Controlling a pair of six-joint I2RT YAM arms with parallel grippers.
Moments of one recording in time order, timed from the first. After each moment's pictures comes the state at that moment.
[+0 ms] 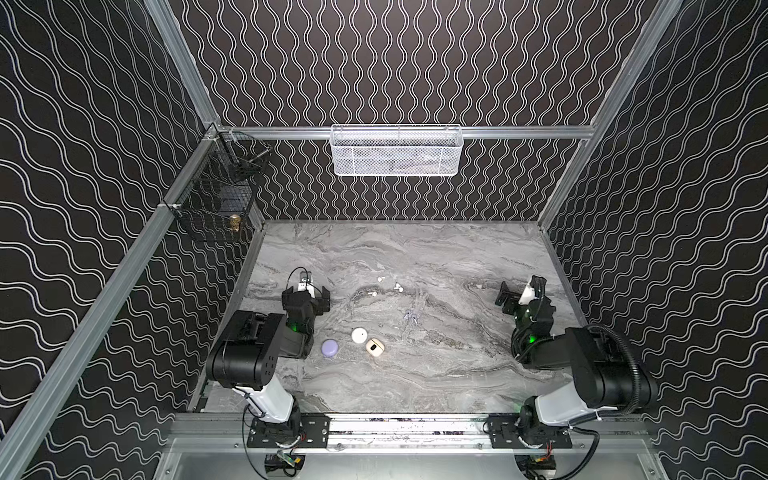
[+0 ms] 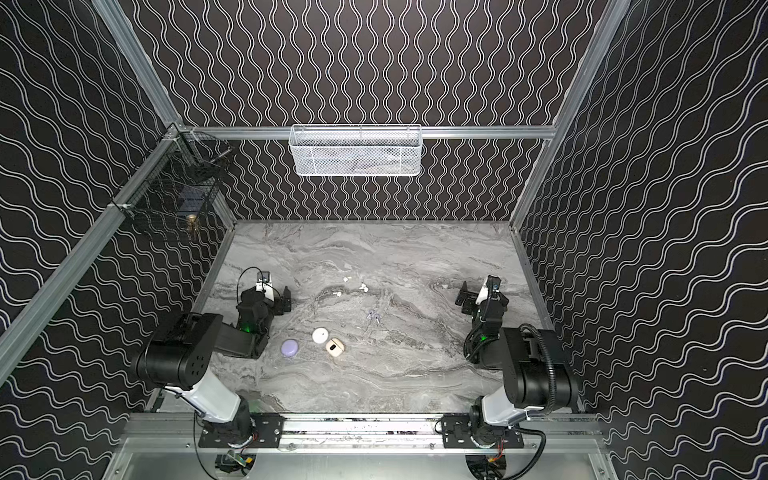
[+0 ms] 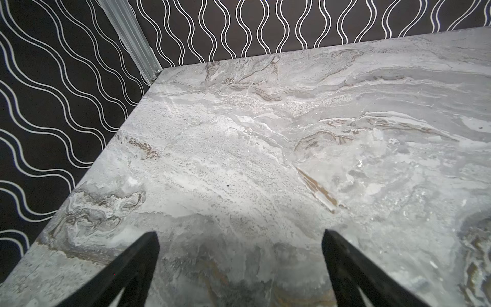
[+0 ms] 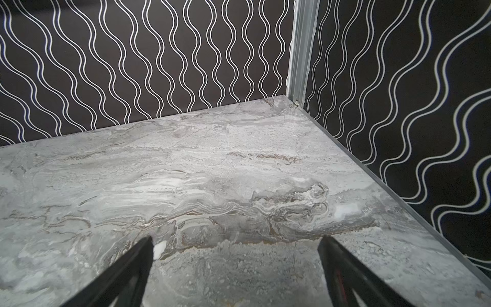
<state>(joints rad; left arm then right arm) -0.10 1.66 0.35 0.95 -0.26 0.07 -0.05 1.54 0.25 1.09 0.14 0.10</state>
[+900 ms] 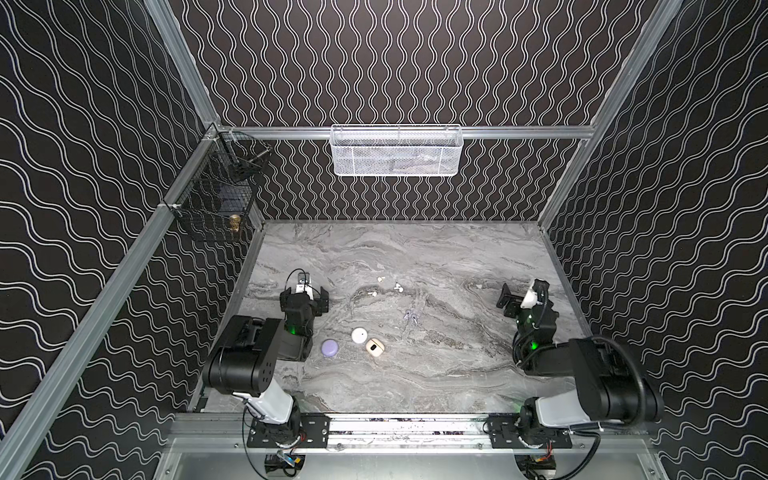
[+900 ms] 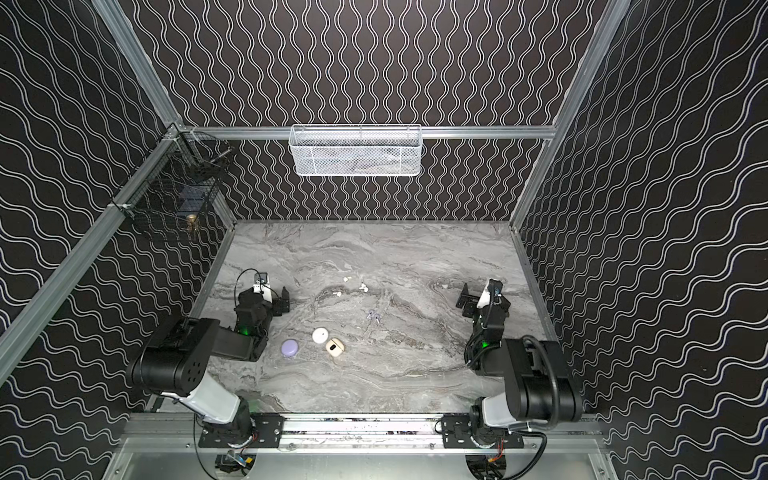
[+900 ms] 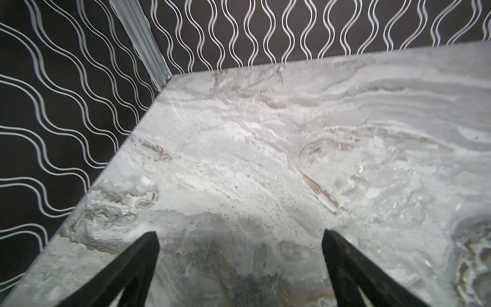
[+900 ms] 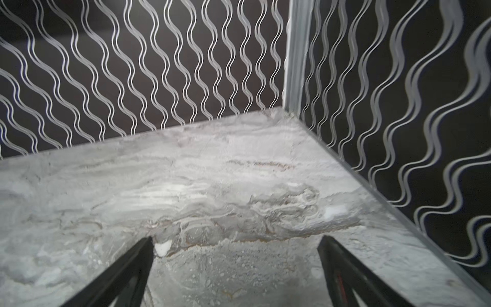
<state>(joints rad) -0.10 1.58 0.32 0.94 -0.29 0.06 -0.04 1.40 0.17 1.11 0.16 0.11</state>
